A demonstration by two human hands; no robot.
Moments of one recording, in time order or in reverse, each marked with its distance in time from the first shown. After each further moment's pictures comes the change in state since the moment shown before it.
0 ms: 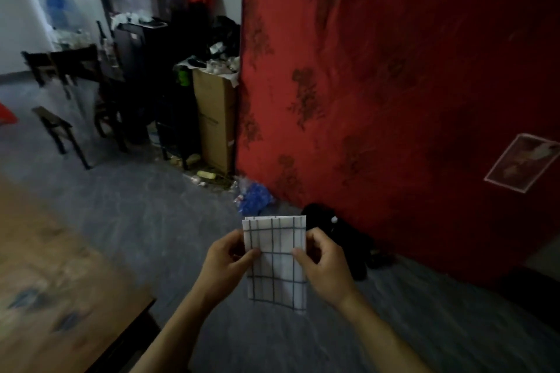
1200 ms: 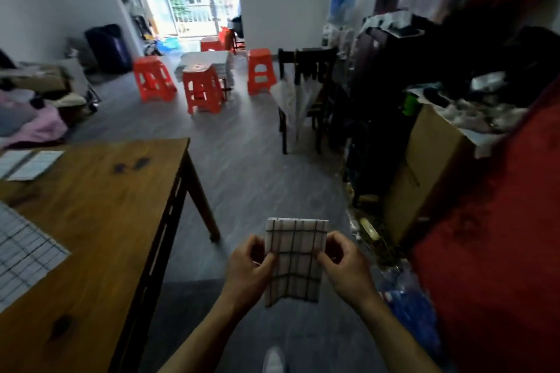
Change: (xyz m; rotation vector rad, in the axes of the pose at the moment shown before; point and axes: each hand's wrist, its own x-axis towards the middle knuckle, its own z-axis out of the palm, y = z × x) left_hand 0.422 -0.086 -0.192 0.235 1.084 -0.350; right_hand 0.620 0.039 0.258 0.160 -0.845 -0.193
